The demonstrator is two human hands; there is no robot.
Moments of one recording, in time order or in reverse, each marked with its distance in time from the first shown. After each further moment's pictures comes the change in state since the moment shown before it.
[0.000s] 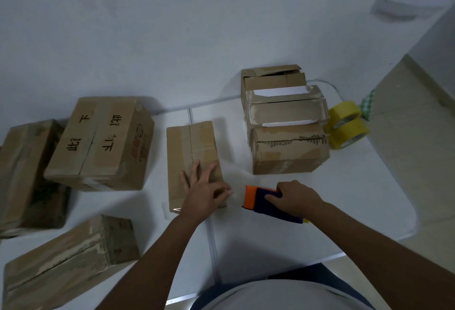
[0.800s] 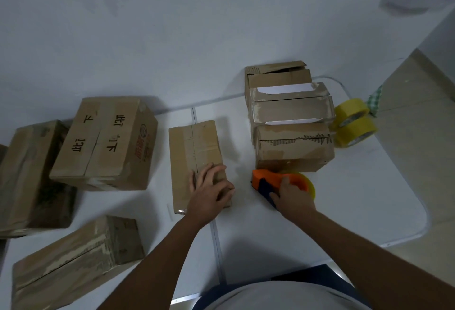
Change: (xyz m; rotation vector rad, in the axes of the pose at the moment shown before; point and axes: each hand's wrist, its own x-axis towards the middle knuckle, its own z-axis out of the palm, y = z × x) left_hand -0.003 -0.005 0.009 -0.039 0.100 0.053; right_hand 0.017 -0.009 0.036 0.076 0.158 0.176
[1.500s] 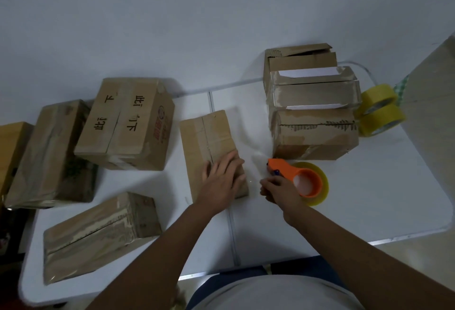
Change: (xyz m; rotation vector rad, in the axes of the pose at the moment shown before) left_hand -0.018 0.002 -0.013 0.079 -0.102 -0.058; right_hand -0.030 -0.060 0.025 1.284 -0.172 0.151
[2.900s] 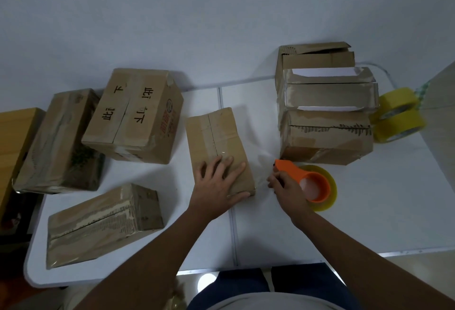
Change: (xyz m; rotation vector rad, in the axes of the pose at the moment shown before) left_hand -0.021 -0.025 0.009 0.381 0.132 0.093; right_hand 0.020 0.014 -0.007 -0.296 -0.014 -0.287
